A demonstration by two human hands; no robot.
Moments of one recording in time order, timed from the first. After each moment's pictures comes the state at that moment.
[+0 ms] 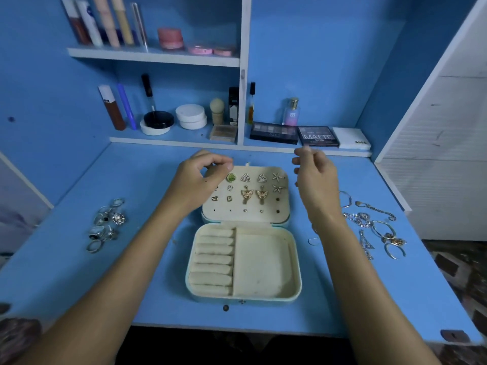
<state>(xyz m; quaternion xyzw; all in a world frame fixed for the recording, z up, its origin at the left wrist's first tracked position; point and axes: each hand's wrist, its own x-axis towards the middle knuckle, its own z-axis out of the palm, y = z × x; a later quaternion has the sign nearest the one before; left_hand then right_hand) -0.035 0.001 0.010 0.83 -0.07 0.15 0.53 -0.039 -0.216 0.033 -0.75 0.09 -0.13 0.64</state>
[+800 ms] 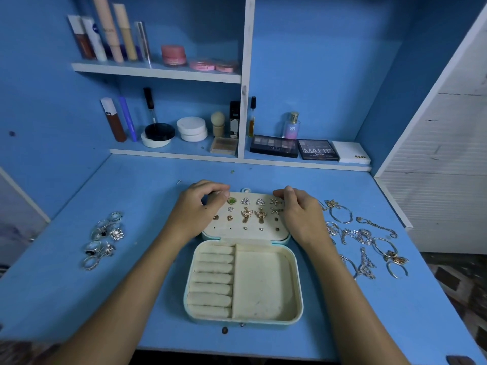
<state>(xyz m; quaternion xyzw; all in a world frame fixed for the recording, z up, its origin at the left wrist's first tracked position) -0.036 0.005 -0.016 0.86 -0.04 0.11 0.50 -0.032 -0.217 -0.008 -0.84 0.03 -0.05 0.54</state>
